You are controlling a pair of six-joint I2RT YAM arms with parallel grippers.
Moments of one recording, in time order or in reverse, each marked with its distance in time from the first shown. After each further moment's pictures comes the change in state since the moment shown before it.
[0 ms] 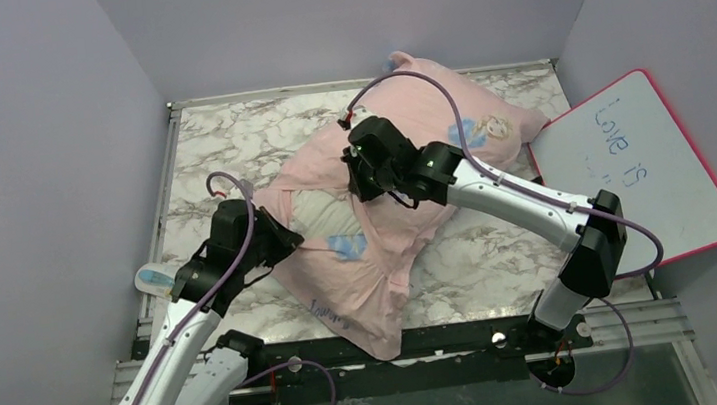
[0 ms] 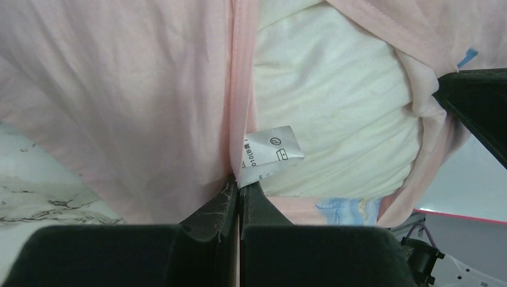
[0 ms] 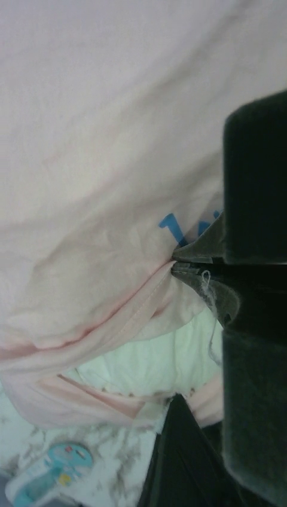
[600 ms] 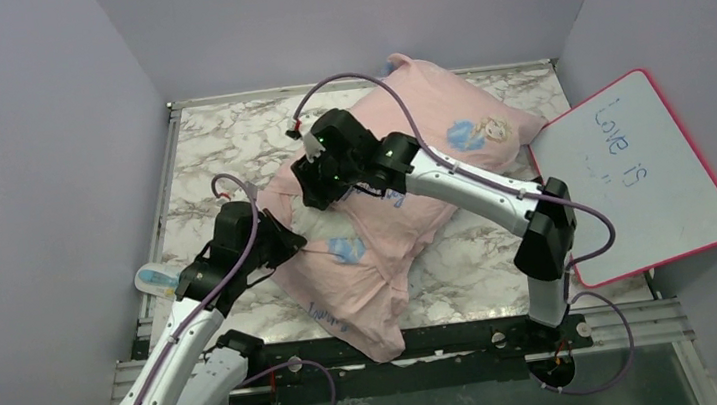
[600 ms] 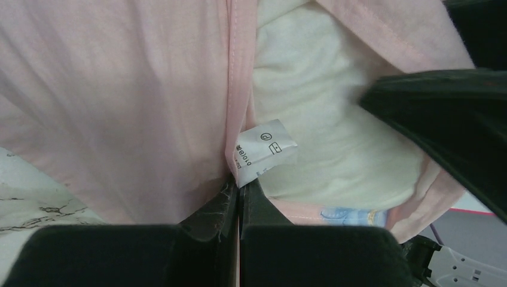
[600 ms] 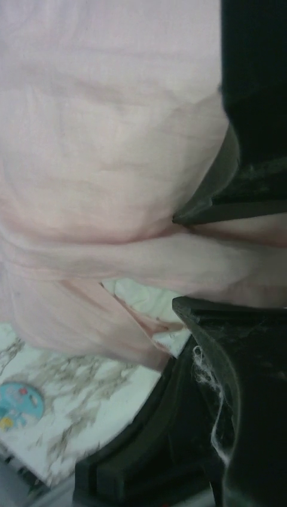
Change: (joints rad) left arm 0.005 -0.008 -0.059 0.045 0.031 0.002; right arm 0.021 0.215 0.257 0.007 -0.360 -0.208
